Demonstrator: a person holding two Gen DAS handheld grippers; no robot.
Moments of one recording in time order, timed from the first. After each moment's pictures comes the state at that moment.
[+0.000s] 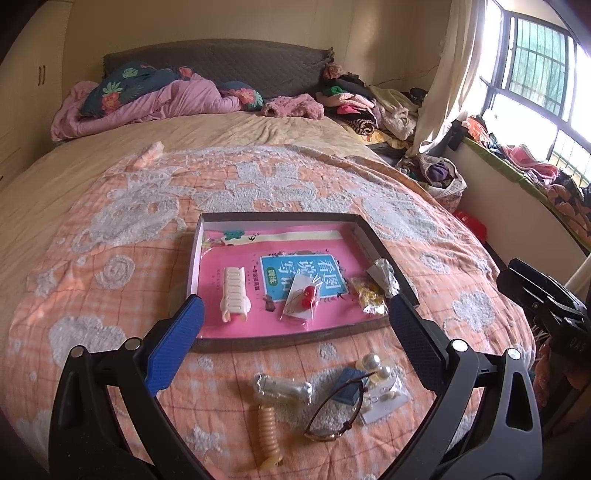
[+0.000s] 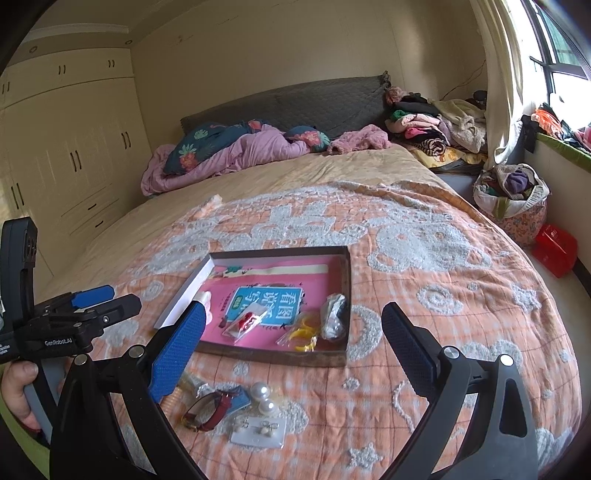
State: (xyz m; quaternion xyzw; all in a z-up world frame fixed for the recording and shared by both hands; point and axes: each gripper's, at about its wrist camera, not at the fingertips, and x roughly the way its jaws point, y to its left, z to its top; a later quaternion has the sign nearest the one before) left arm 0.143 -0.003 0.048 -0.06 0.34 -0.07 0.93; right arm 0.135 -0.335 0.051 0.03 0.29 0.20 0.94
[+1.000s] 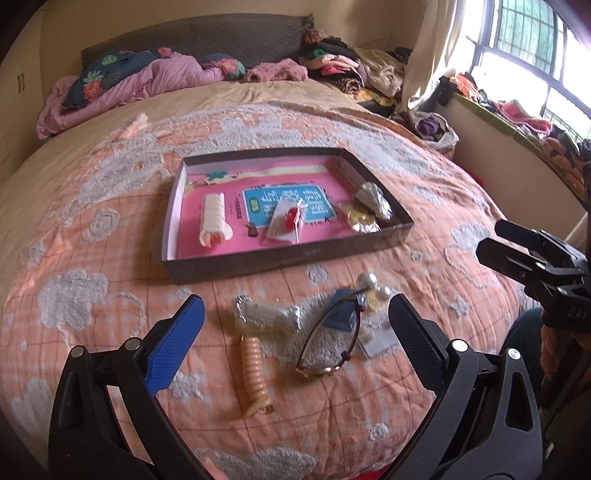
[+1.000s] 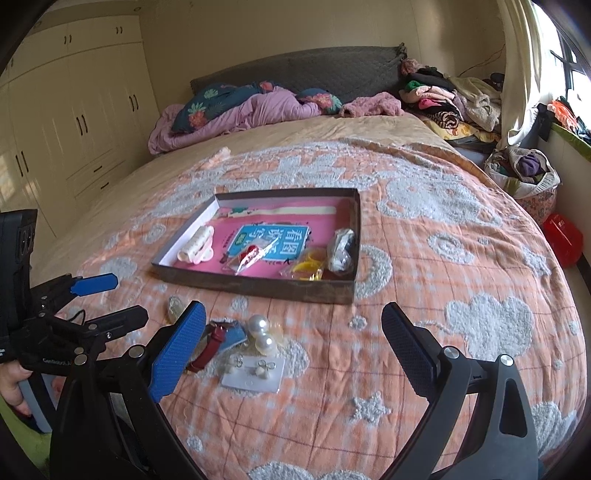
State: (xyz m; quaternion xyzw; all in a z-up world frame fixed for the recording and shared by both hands) left arm 0.106 -0.028 -0.006 -0.01 0.40 -0.09 0.91; right arm 0.112 -0.331 0.004 0.00 0.35 0.22 0.91
